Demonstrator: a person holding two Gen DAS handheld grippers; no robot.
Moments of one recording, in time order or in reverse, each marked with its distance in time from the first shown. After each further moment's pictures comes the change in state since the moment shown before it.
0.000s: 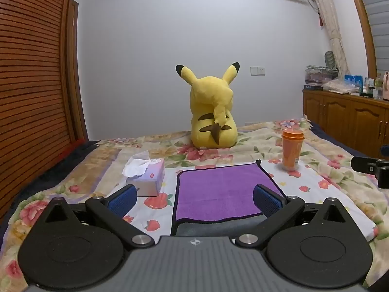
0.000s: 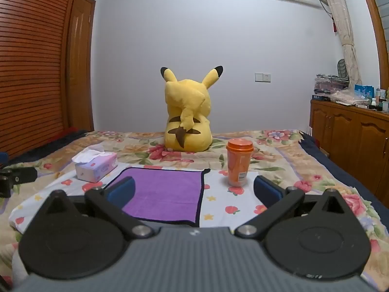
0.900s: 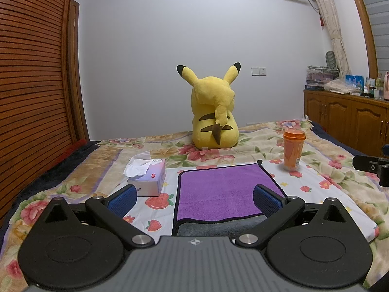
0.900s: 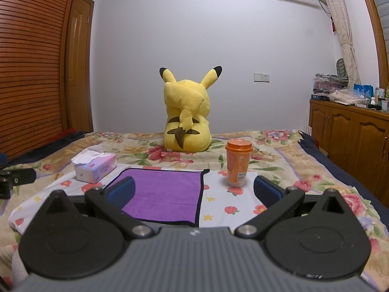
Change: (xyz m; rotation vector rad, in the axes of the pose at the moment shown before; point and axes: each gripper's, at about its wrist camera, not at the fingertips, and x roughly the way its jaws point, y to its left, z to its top) left arm -0.001 0.000 0.000 -0.002 -0.004 0.003; right arm 0.000 -0.003 -0.003 0.004 0.002 0.001
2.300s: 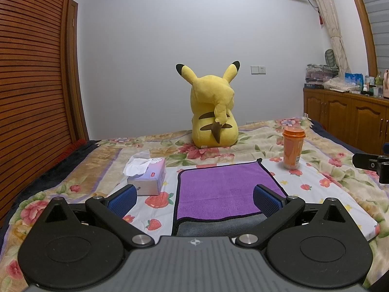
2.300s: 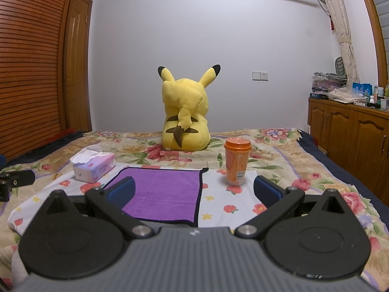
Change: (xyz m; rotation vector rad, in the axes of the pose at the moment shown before) left arm 0.000 0.000 0.000 0.003 0.002 0.001; right arm 0.004 -0.007 0.000 0.005 0.003 -0.001
